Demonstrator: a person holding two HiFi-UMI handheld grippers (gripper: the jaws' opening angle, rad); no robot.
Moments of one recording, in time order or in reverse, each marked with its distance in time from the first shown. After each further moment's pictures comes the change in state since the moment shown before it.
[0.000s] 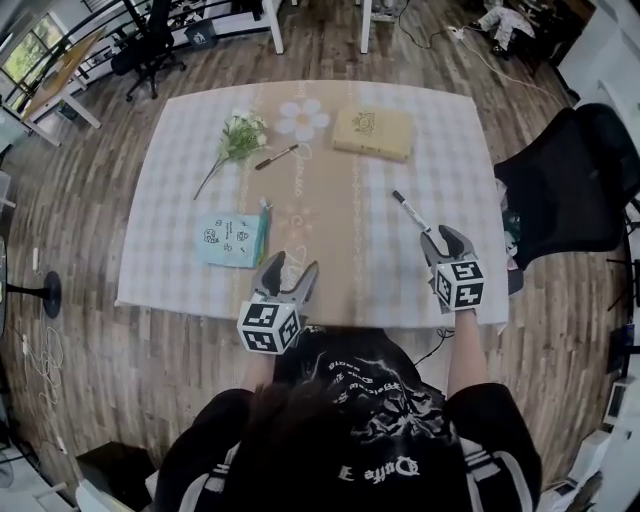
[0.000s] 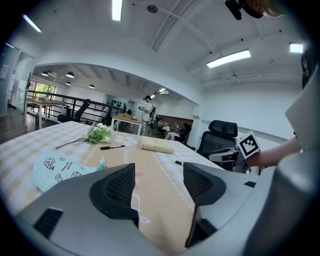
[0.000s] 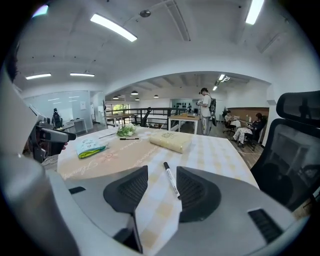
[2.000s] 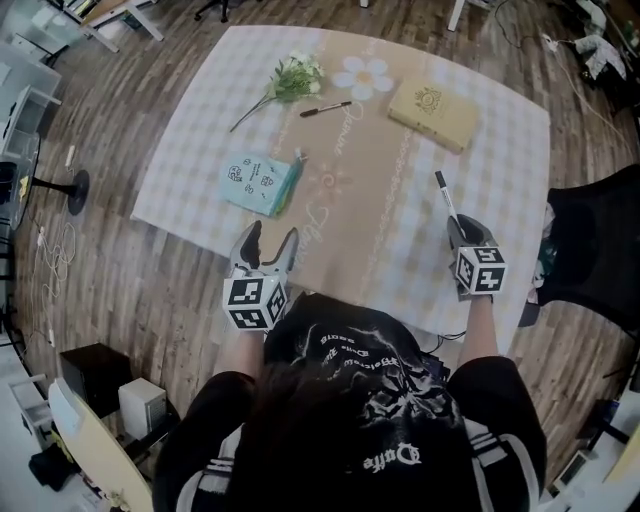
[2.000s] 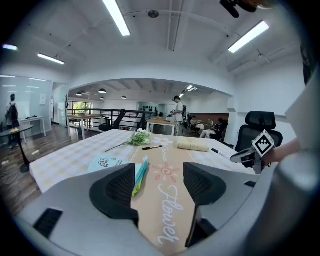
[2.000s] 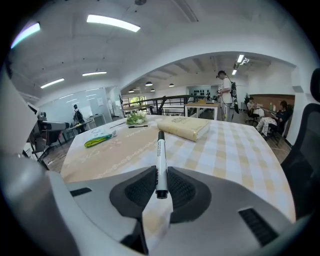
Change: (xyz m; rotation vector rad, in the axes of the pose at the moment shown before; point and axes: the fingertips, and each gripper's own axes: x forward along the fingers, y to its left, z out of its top) left arm -0.041 0.056 -0.007 -0.019 -0.012 0.449; right arm 0.087 -0.018 -0.029 -0.035 0.123 0.244
